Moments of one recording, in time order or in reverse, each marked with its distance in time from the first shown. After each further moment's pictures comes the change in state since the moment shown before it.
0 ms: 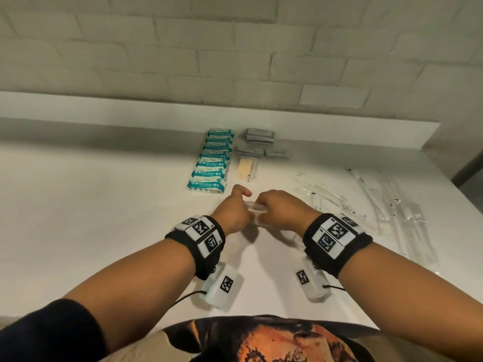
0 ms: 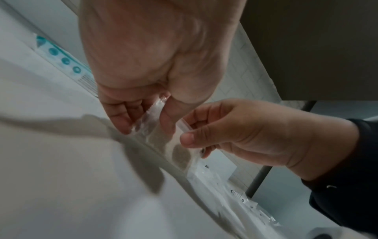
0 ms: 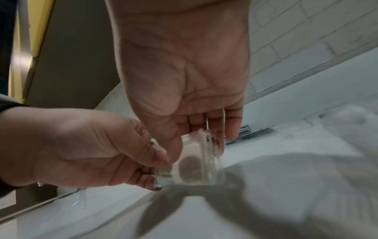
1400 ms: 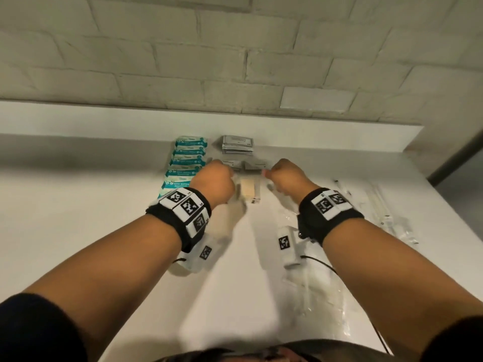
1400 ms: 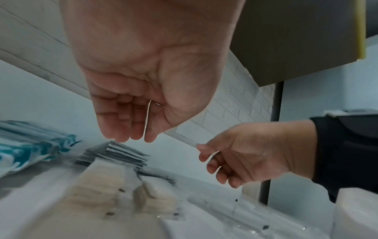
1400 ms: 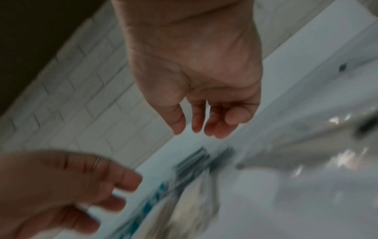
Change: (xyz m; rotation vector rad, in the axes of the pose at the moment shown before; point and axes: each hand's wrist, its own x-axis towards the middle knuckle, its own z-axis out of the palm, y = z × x) left_hand 0.113 0.060 -0.045 0.609 0.070 0.183; right_hand 0.099 0.078 -0.061 0.552 0.225 0.506
